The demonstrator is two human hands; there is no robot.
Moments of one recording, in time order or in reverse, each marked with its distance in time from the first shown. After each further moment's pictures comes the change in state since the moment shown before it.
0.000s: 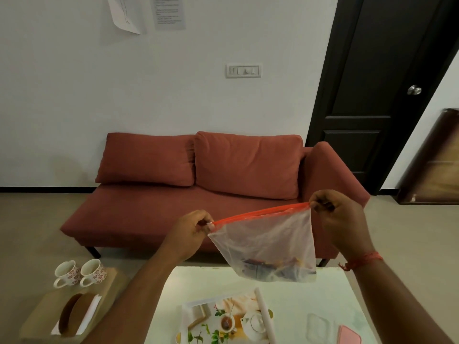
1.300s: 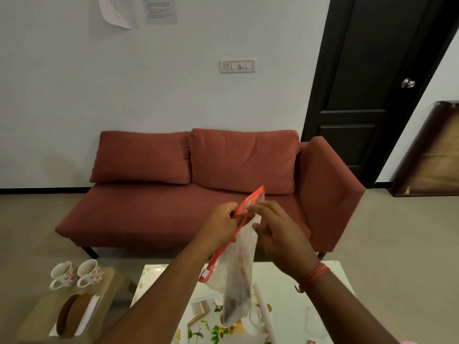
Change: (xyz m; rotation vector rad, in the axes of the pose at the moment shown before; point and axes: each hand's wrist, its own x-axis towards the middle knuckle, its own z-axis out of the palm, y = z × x) left_hand 0.023 0.074 0.043 -0.435 -0.102 -0.158; right_hand -0.040 -0.050 0.065 0.090 -0.305 -0.152
